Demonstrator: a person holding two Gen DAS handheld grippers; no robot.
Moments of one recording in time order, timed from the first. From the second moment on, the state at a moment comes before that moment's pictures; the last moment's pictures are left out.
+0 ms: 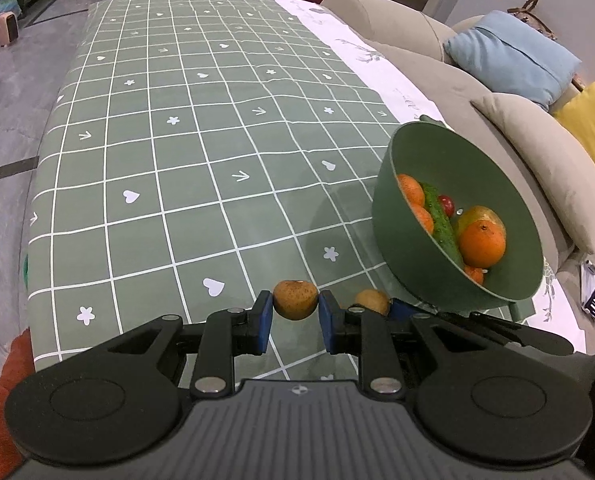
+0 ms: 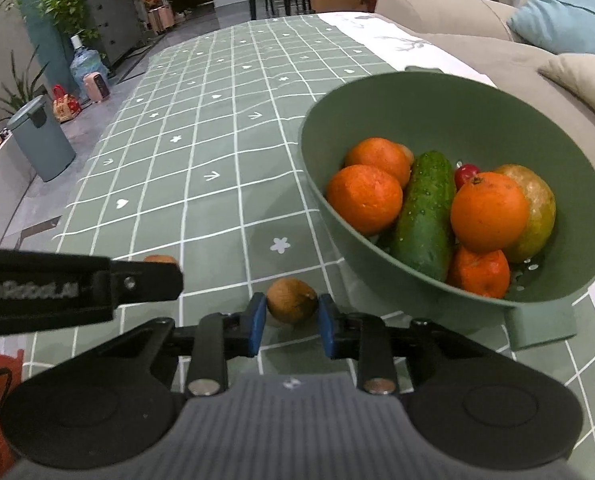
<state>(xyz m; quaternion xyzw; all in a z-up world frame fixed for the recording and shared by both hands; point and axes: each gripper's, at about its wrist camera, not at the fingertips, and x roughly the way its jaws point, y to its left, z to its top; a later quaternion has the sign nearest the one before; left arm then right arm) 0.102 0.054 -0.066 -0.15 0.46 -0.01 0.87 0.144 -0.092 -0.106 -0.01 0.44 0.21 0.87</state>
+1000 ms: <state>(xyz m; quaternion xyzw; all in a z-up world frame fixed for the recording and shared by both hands) 0.101 -0.018 0.005 -0.11 0.42 -0.08 0.90 0.095 -0.207 -0.005 0.00 0.34 0.18 0.92</state>
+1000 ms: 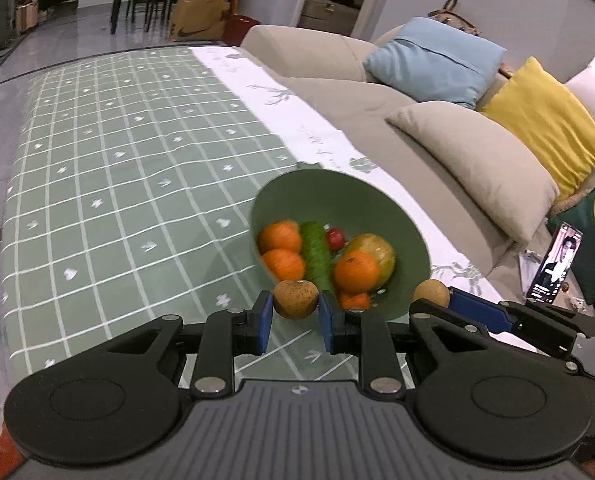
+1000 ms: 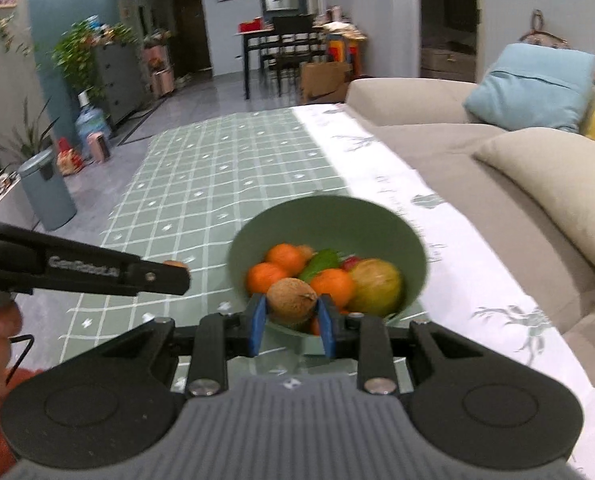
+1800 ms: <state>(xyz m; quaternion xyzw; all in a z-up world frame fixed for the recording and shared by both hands) 0.231 -0.045 -0.022 -0.09 0.46 -0.10 0.88 0.224 -0.190 -0.043 -0.05 0.38 0.18 0.91</state>
